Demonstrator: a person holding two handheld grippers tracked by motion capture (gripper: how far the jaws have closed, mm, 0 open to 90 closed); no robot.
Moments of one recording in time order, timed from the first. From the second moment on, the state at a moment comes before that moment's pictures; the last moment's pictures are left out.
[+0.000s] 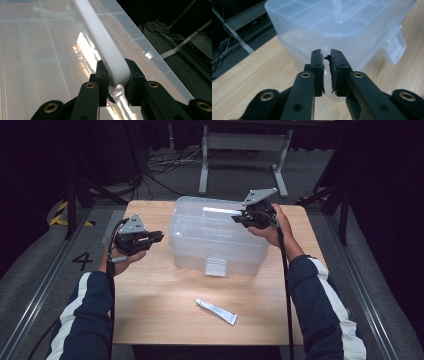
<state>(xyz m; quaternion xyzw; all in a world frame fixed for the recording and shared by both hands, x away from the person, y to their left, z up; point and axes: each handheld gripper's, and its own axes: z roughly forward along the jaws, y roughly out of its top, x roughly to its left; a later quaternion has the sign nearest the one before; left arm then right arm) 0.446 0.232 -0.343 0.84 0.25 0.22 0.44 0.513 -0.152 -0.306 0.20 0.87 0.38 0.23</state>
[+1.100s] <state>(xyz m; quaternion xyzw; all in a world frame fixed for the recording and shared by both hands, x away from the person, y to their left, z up) 0.513 0.096 -0.301 0.88 0.21 0.21 0.36 0.513 -0.151 -0.306 0.19 0.88 0.38 0.23</state>
